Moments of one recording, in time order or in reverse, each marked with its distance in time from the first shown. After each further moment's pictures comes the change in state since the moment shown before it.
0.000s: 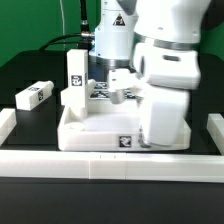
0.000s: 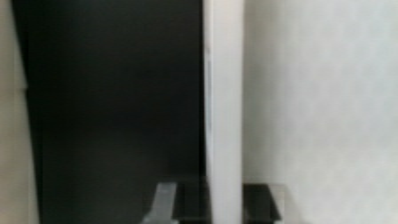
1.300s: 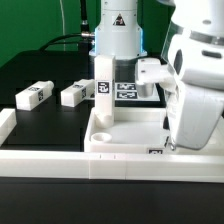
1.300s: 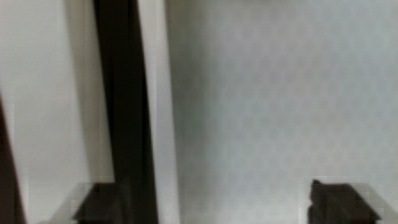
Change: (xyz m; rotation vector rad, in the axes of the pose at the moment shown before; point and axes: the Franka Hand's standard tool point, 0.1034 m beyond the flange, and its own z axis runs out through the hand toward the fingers) arm 0.006 0.019 -0.039 0.083 -0.026 0.141
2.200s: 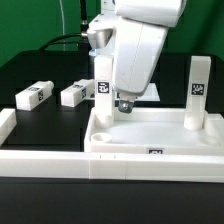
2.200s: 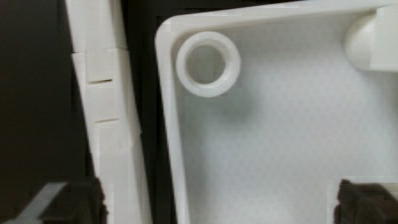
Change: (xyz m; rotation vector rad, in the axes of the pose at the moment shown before) arm -0.063 -0.008 -0.034 -0.004 0.005 0.095
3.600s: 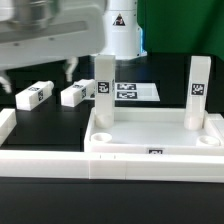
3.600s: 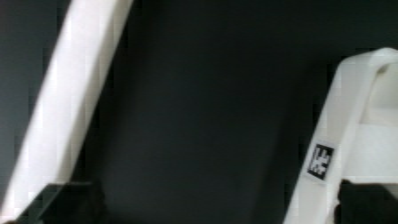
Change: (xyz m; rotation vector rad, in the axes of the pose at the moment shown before) arm -0.155 -0.017 0.026 0.303 -0.030 1.042
